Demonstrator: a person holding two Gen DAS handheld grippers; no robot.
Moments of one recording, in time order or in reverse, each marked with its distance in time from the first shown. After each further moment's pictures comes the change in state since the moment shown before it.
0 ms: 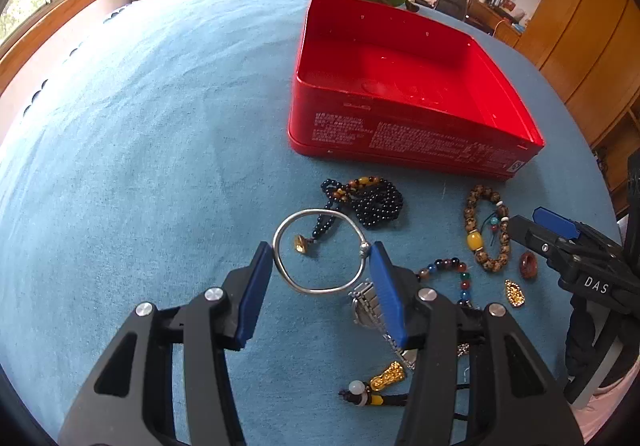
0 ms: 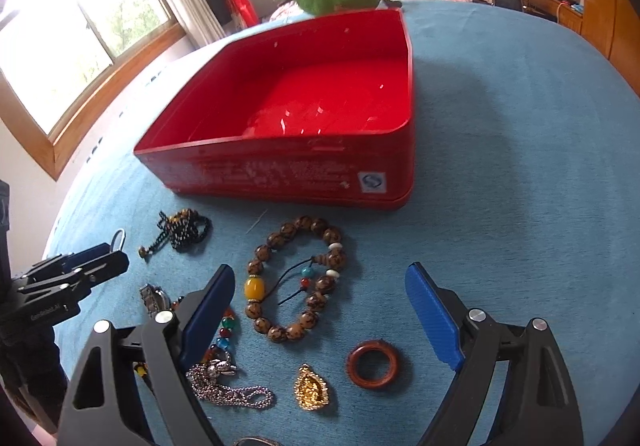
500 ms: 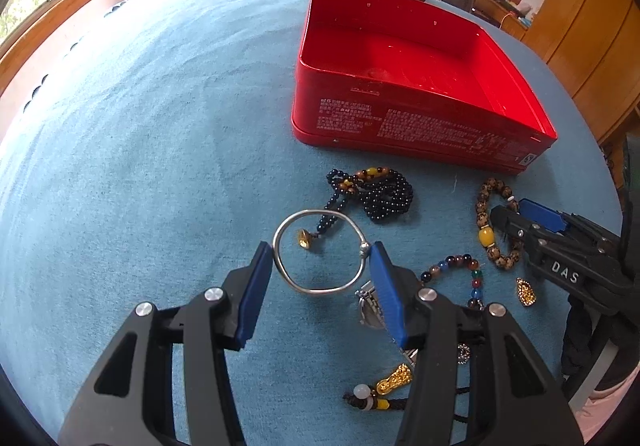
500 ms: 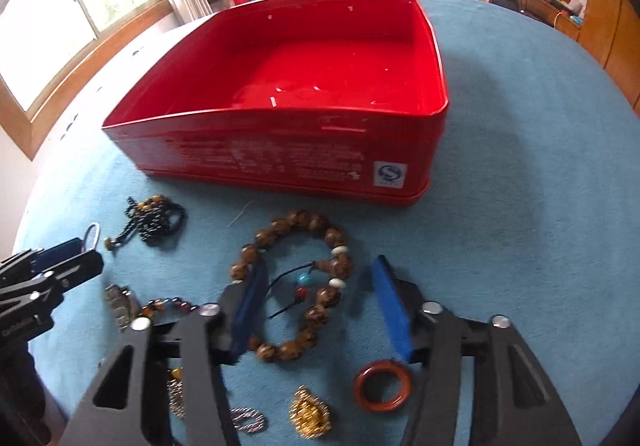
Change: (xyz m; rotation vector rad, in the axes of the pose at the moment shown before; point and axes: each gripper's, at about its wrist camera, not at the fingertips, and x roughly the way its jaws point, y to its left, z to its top) left arm 0.018 -0.004 0.003 0.001 0.024 0.021; right arm 0.026 0.016 0.008 -0.046 0.035 -0.106
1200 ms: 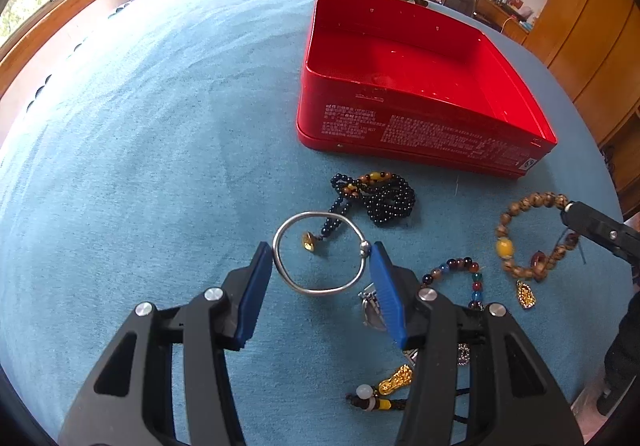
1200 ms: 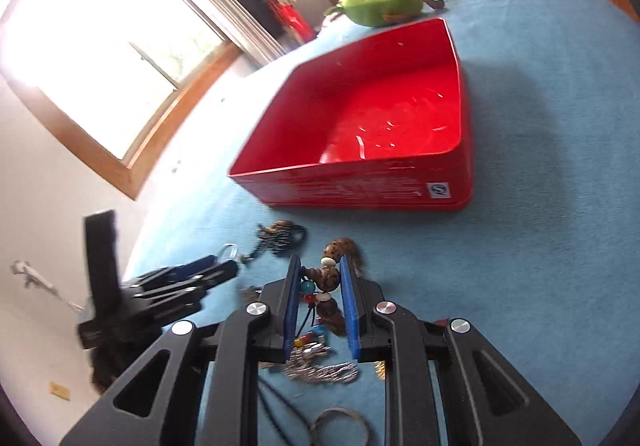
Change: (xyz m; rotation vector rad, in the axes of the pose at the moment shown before) left arm 0.001 -0.001 0.002 -0.005 -0.021 0.004; right arm -0.066 -0.021 0.001 0.111 -0.063 0.440
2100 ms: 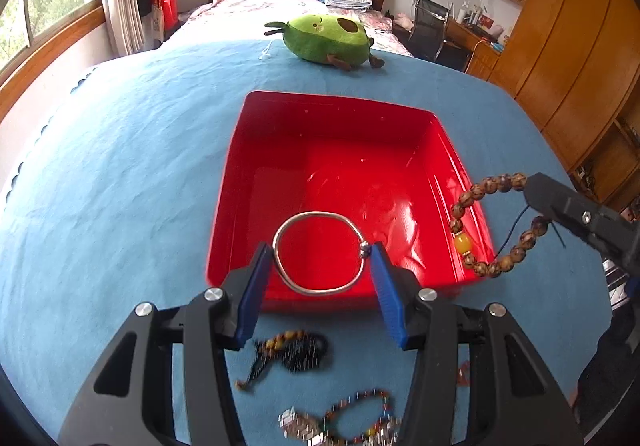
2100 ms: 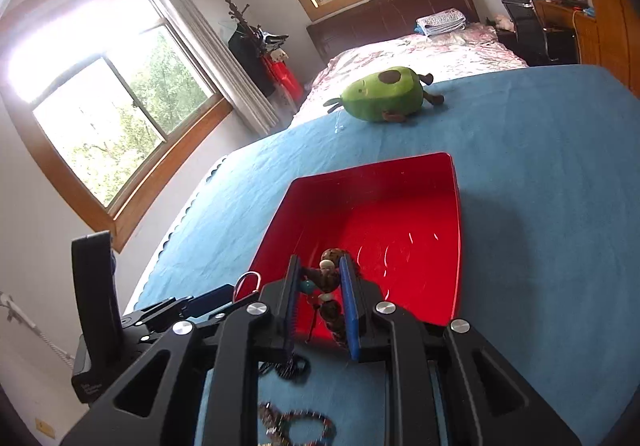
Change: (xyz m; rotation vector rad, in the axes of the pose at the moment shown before) left arm -0.017 -0.064 0.109 0.055 -0.117 -0.061; right arm -0.019 0.023 0.107 -0.030 -0.209 -0.095
